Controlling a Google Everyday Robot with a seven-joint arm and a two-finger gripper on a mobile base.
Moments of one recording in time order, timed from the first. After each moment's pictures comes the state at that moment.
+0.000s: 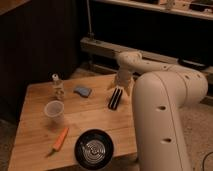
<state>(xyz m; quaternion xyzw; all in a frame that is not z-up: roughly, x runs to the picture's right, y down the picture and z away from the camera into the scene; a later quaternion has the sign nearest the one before) 0.088 0.014 0.922 -0.27 0.22 0.76 0.55</state>
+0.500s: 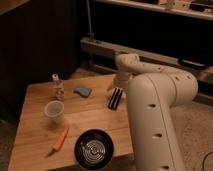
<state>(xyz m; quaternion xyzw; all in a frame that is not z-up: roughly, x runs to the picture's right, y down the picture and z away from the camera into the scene) 0.084 0.030 0.943 -0.26 0.24 0.76 0.54</state>
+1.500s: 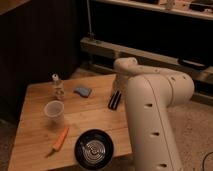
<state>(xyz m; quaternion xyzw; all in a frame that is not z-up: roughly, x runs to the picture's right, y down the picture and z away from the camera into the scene) 0.079 0.046 0.950 -0.27 0.25 0.75 0.55</state>
